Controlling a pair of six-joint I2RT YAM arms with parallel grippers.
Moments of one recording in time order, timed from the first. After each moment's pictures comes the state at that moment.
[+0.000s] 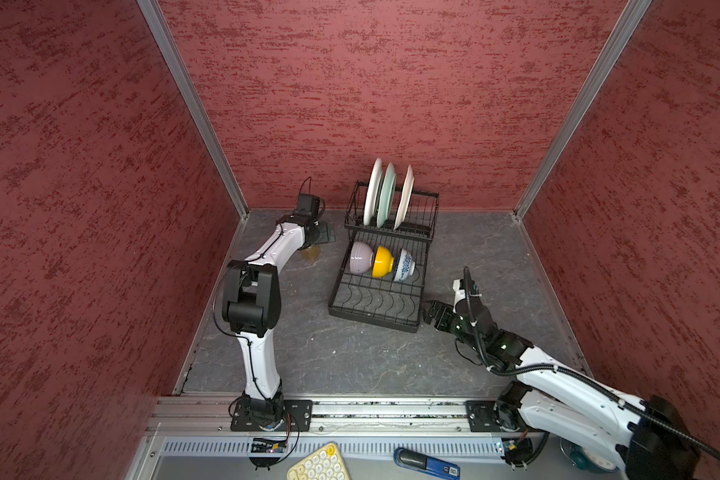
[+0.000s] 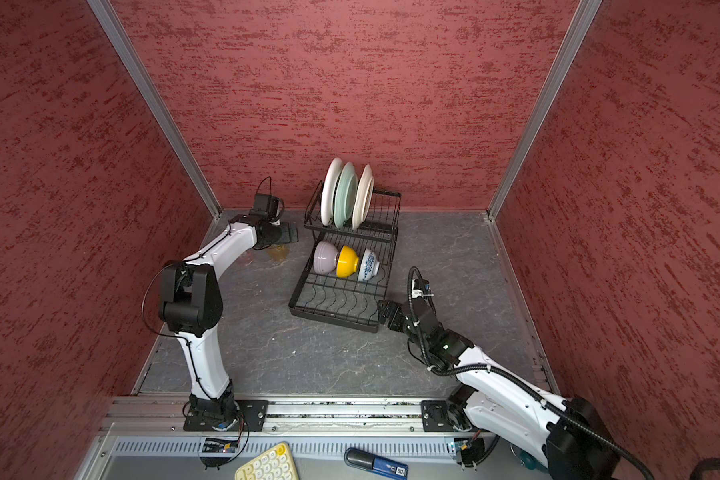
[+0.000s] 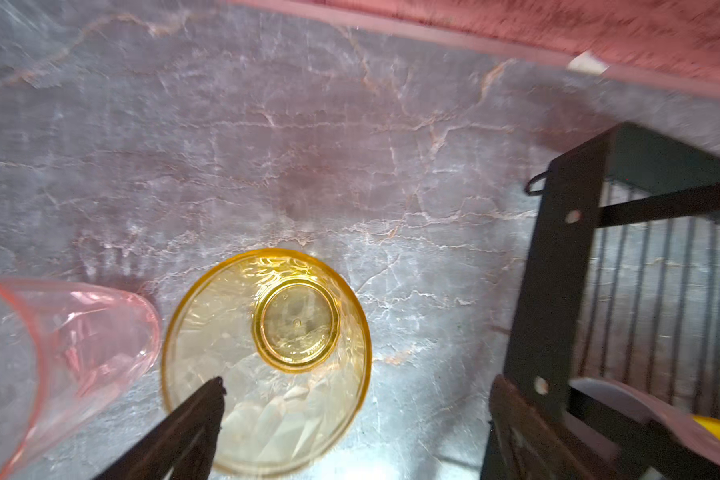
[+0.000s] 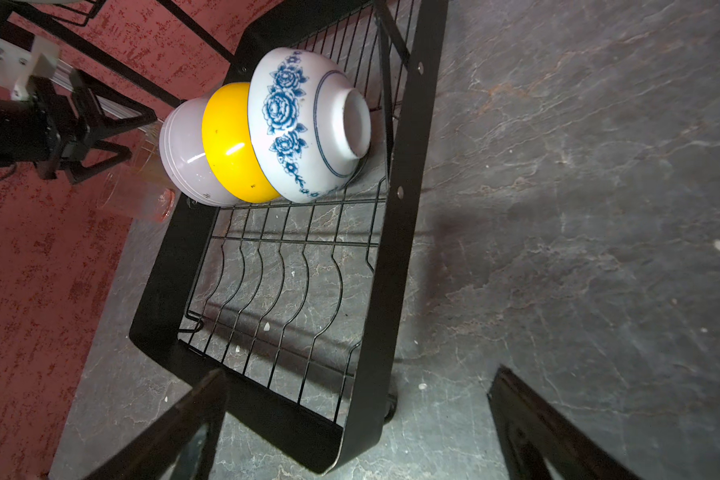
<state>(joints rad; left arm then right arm) -0.16 1.96 1.63 -0.60 -0.08 -0.28 0.69 0.92 0.43 -0.09 0.17 0.85</state>
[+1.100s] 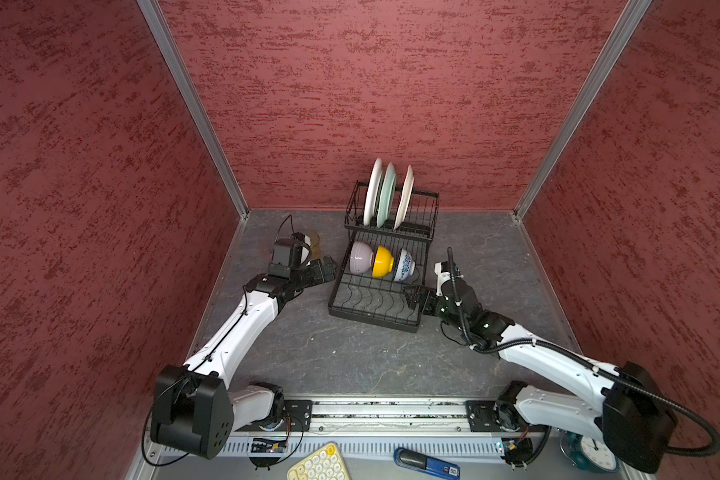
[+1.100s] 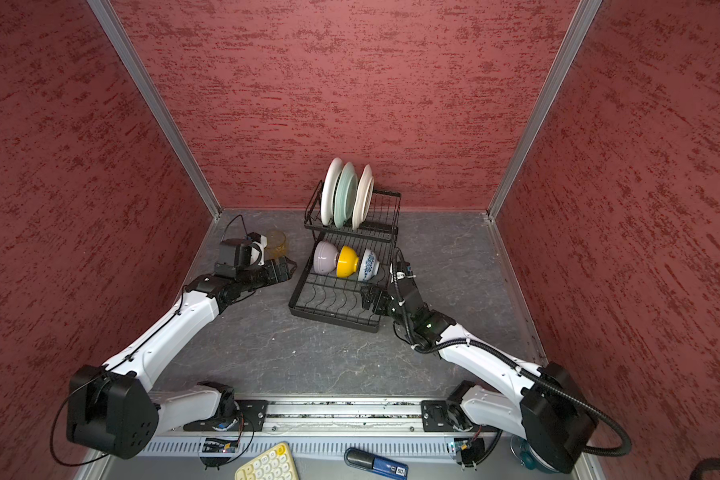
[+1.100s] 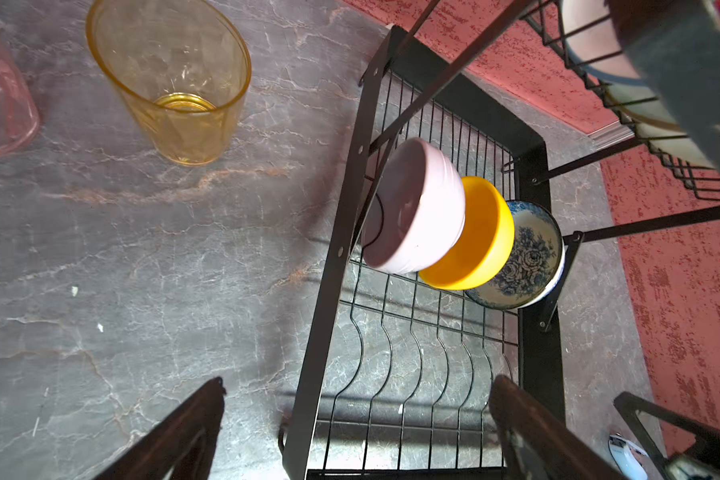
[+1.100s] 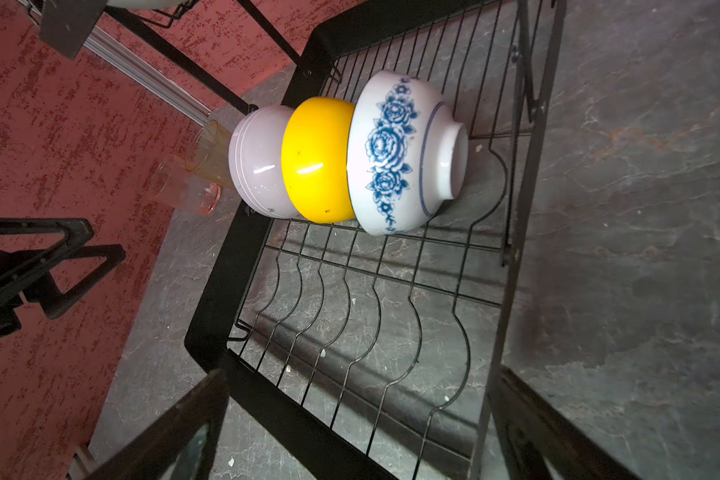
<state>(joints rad) -0.23 1.21 0.88 -0.40 0.21 -0.48 0.69 1.15 0.62 0.00 0.09 0.77</state>
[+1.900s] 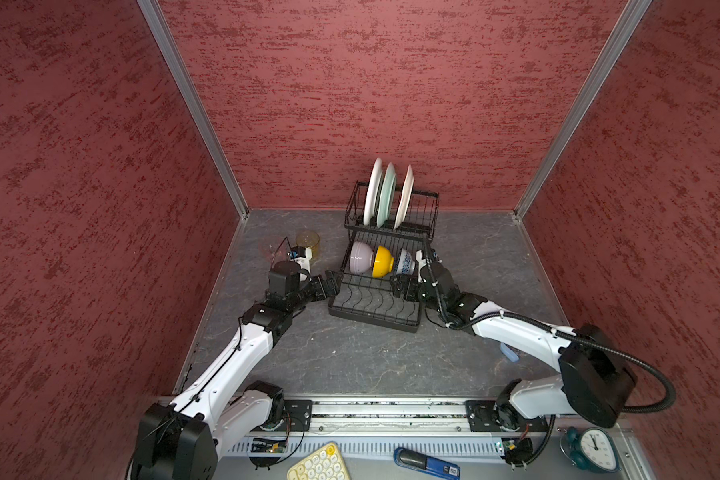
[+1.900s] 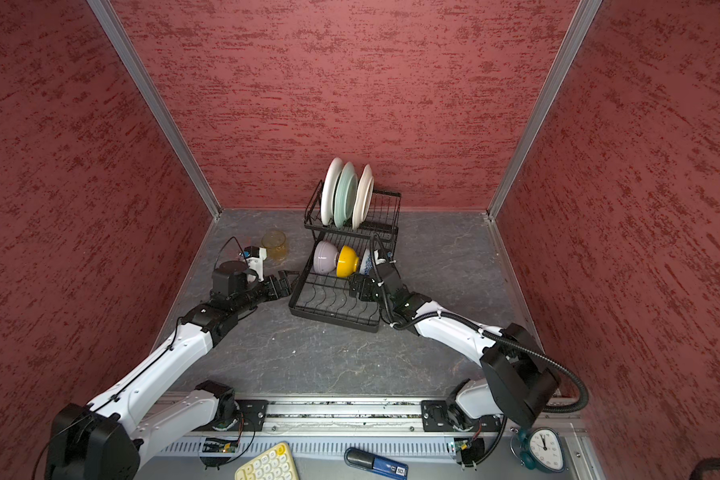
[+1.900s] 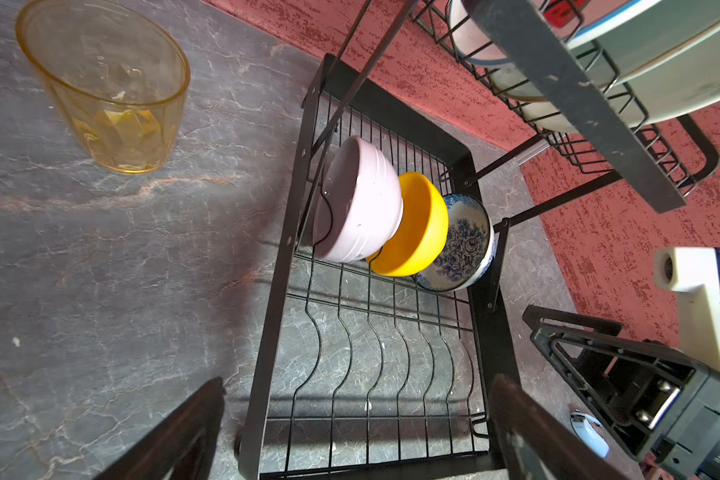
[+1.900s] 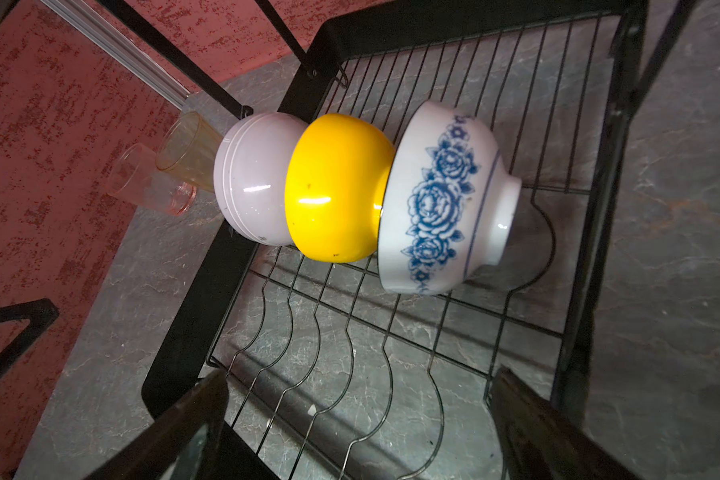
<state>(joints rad) -0.28 1.01 0.64 -0.16 0.23 -0.53 0.69 1.41 0.80 0.03 0.13 0.67</state>
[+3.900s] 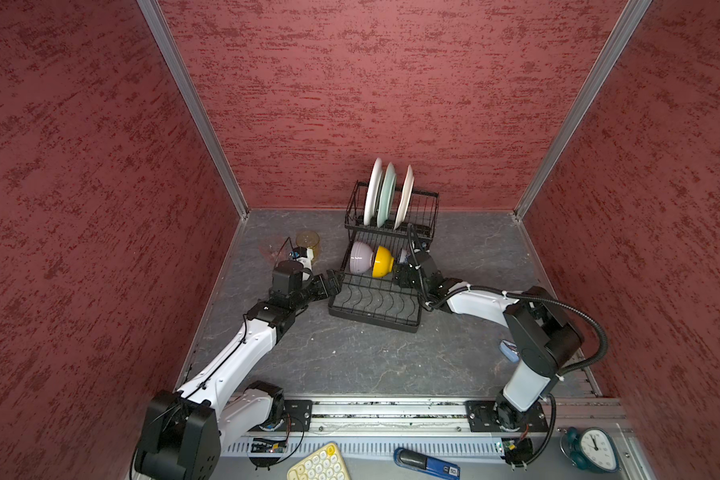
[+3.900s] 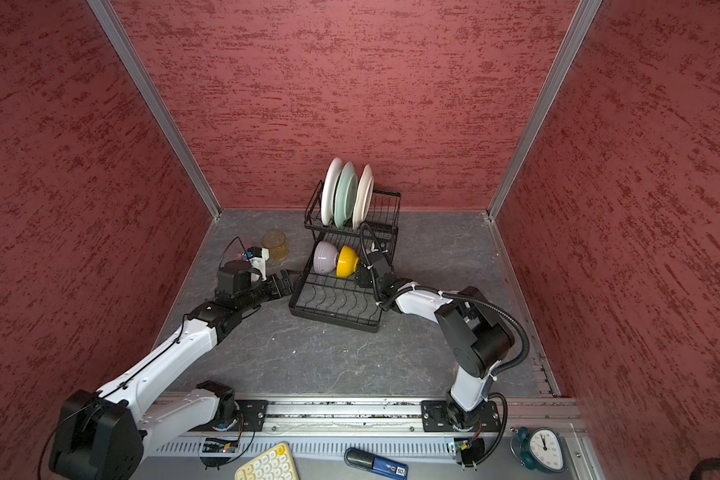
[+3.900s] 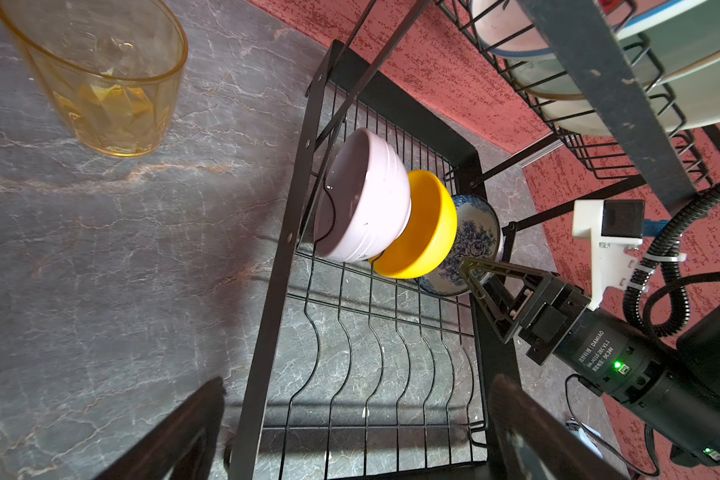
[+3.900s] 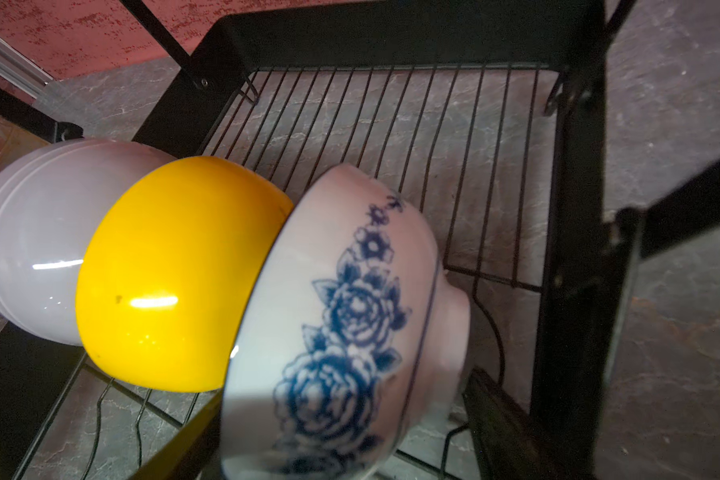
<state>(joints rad) -0.28 1.07 0.63 -0.11 0.24 -0.57 0.60 1.75 0.96 0.13 0.22 0.53</state>
